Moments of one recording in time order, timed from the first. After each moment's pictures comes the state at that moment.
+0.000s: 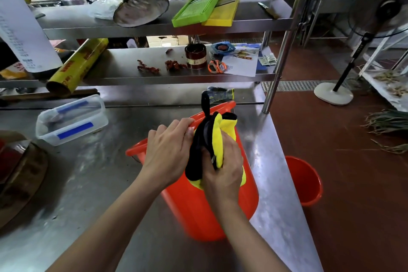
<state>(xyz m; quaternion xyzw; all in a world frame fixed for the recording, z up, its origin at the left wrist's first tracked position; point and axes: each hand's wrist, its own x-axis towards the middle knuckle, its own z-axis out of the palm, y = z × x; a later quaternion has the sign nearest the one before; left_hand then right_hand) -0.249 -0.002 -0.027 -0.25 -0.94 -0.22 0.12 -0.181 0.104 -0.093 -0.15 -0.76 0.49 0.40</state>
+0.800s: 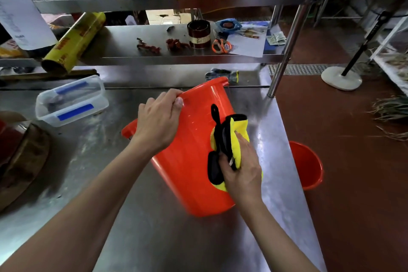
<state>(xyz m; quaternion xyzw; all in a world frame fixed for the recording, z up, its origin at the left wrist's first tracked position) -0.285 -0.012 -0.024 -0.21 -0.94 -0.24 0.08 -0.157 0.145 -0.158 -0.14 -0.82 0.43 0.36</state>
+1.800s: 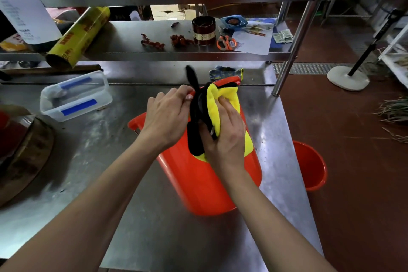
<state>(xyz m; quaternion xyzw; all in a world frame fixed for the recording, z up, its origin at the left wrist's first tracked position) -0.287 -0.001 -0.023 -0.22 -0.95 -0.22 0.08 -0.220 0.124 -0.109 -0.06 -0.84 0.39 0.39</state>
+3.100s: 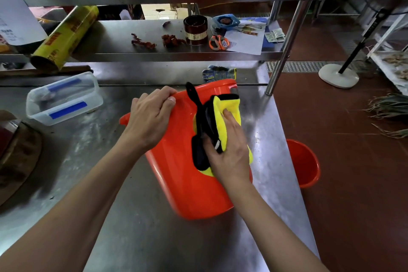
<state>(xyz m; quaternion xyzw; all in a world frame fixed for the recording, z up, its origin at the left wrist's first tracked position) -0.302 -0.020 -0.030 -0.23 -0.92 -0.32 0.06 -0.200 0.139 -0.127 -0.09 -0.82 0.43 0.36</state>
